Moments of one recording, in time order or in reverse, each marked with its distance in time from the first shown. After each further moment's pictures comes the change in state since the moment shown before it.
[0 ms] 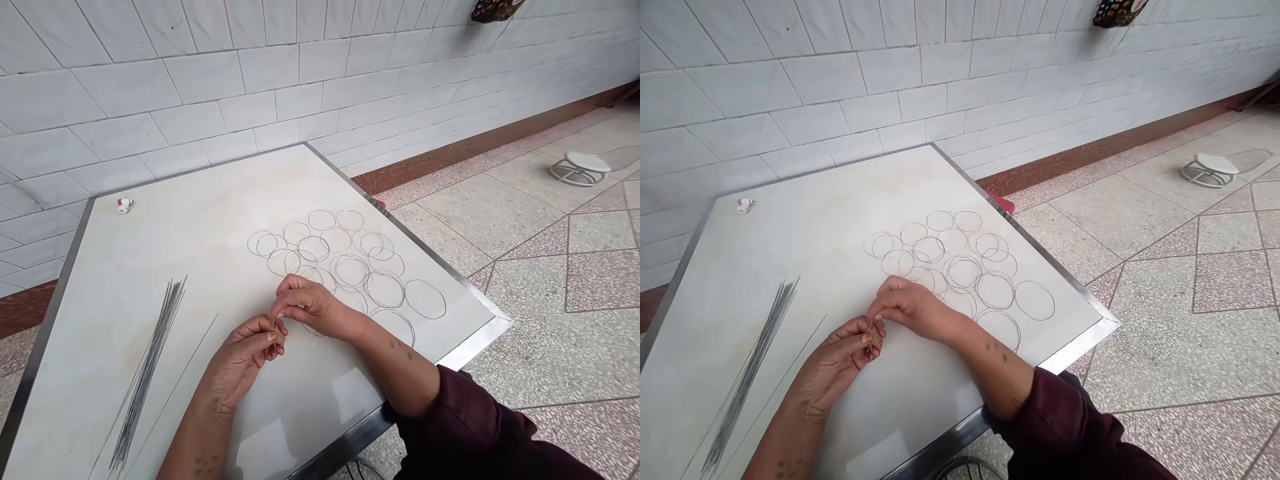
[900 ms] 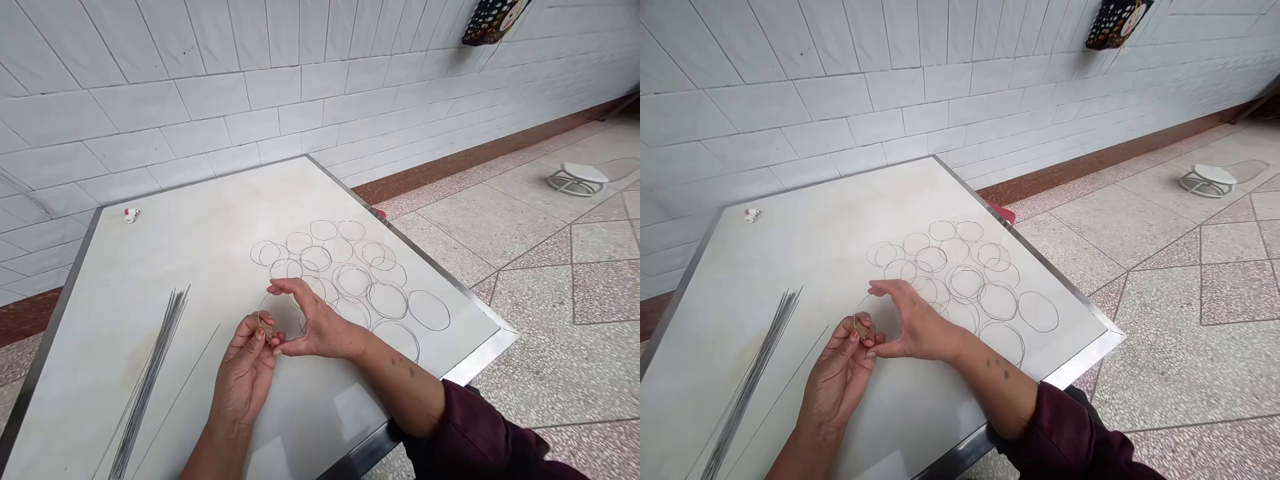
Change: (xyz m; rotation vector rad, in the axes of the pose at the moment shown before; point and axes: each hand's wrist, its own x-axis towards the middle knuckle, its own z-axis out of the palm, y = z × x) left_hand 0.002 -0.008 0.022 -0.313 0.192 0.304; right_hand 0.000 -0.009 0.007 -0.166 0.072 -0.032
